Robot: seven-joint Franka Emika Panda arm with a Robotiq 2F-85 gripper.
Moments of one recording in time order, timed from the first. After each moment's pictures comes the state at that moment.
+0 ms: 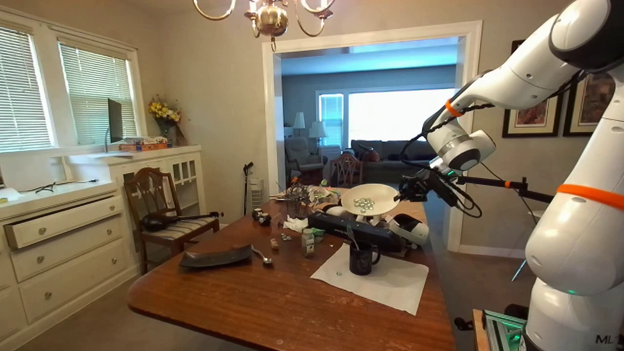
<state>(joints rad) -0.50 -0.26 -0.47 -2.55 1.21 2.60 -0.77</state>
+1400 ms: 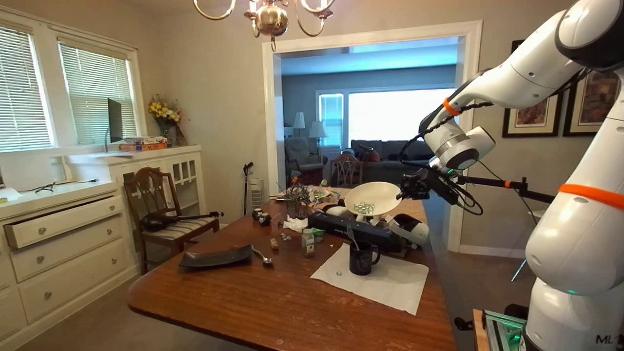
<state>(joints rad) -0.50 -0.28 -0.44 -2.57 1.21 2.72 -0.76</state>
